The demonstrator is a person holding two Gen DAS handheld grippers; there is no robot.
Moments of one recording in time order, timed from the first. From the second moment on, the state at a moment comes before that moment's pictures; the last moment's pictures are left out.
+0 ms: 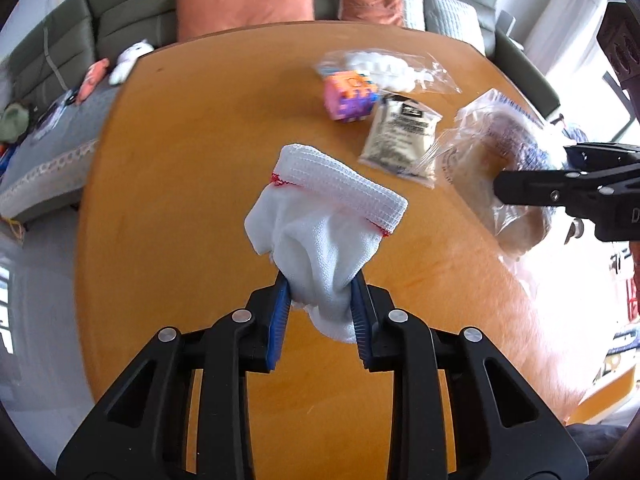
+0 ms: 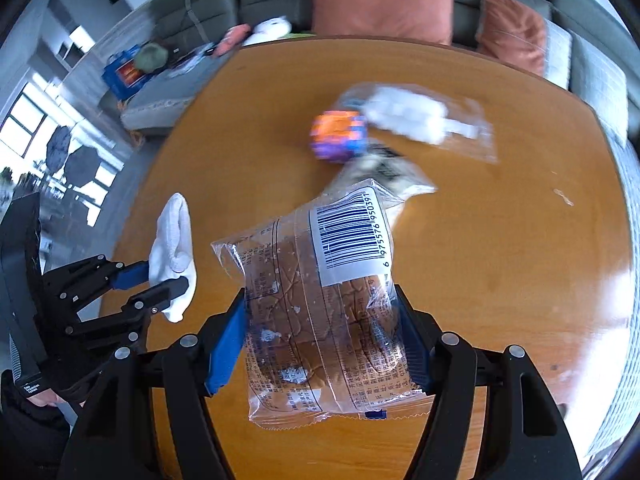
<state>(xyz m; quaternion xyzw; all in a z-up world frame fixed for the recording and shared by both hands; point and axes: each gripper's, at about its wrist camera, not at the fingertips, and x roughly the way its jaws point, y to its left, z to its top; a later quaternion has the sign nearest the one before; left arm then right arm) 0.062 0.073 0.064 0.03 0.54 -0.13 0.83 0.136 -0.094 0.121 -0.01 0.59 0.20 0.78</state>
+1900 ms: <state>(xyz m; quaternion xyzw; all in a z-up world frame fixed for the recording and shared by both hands) -0.180 0.485 0.050 -0.17 0.53 0.30 0.78 -0.021 0.421 0.112 -0.24 0.54 0.48 0.65</state>
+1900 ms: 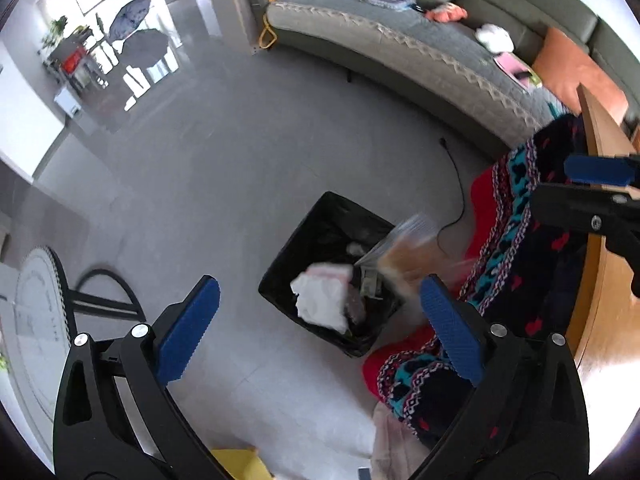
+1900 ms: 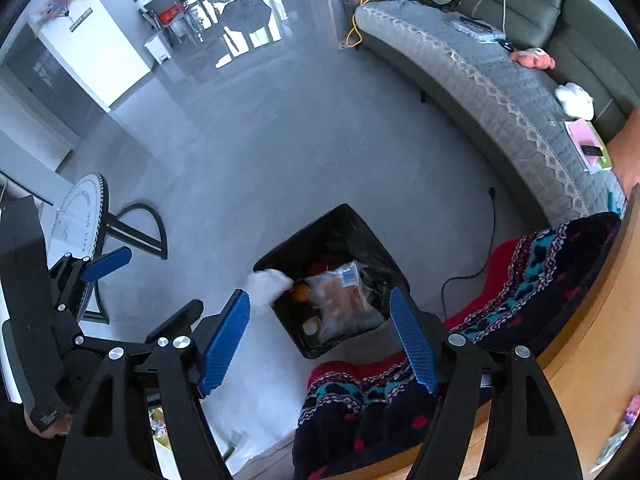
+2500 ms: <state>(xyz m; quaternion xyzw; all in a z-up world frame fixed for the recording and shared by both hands) -0.164 0.459 0.050 -0.16 0.53 0.27 0.79 -0.011 0.371 0.127 -0.18 0.55 0.47 0.66</state>
